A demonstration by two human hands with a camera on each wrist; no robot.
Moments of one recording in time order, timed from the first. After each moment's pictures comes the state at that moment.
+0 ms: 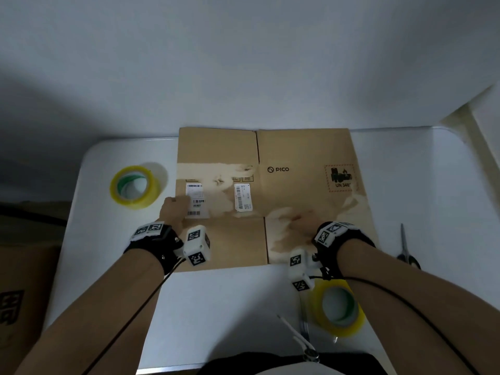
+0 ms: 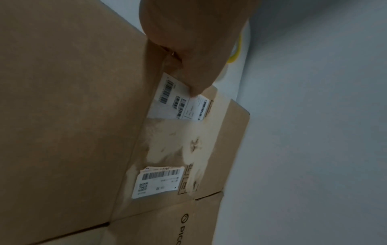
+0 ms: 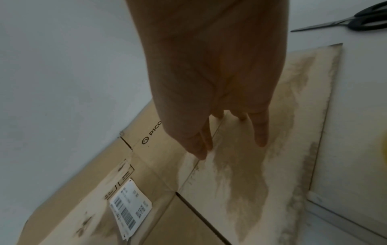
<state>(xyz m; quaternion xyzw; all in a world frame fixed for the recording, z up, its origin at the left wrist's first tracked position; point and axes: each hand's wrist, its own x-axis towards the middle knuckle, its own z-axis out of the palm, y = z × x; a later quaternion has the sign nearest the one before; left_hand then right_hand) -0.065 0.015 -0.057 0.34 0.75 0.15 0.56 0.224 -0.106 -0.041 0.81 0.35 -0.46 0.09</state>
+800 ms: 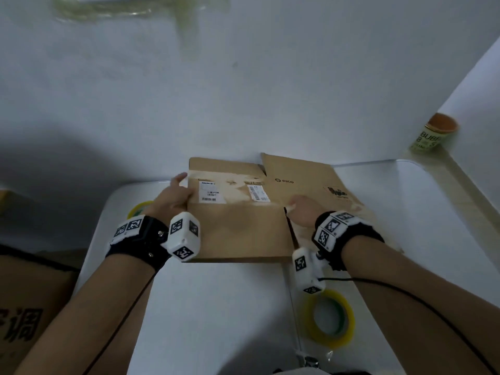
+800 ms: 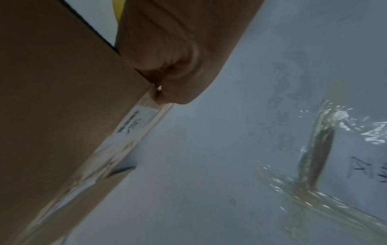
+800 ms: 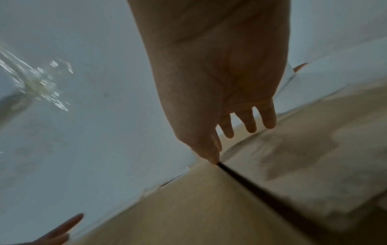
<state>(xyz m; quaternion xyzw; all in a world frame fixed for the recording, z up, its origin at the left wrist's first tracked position) -0.020 0.002 0.118 0.40 0.64 0.24 0.61 0.237 -0.119 0.092 0.80 0.50 -0.33 0.00</state>
